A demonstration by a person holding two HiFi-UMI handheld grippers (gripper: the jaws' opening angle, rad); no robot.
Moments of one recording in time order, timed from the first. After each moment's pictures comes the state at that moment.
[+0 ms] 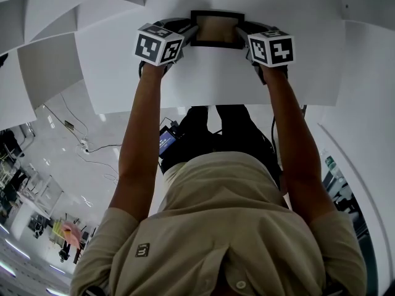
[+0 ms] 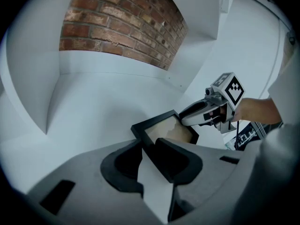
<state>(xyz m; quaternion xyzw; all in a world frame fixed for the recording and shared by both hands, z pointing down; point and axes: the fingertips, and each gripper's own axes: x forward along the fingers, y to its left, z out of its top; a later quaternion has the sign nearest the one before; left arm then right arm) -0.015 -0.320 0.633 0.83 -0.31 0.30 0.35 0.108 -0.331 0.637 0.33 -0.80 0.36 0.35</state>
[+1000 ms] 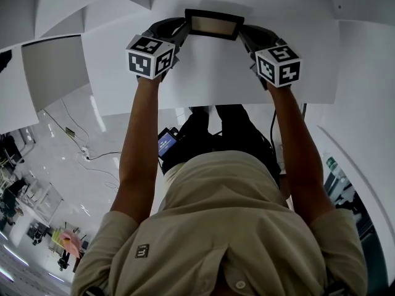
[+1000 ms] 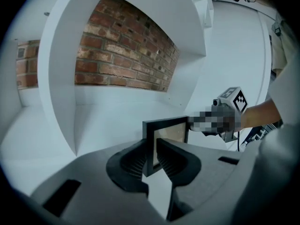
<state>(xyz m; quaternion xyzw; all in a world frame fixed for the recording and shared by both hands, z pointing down) -0.026 -0.322 0.569 0.86 -0.38 0.21 0.27 0.110 -0.316 0.570 0.34 -0.87 0.26 0.26</state>
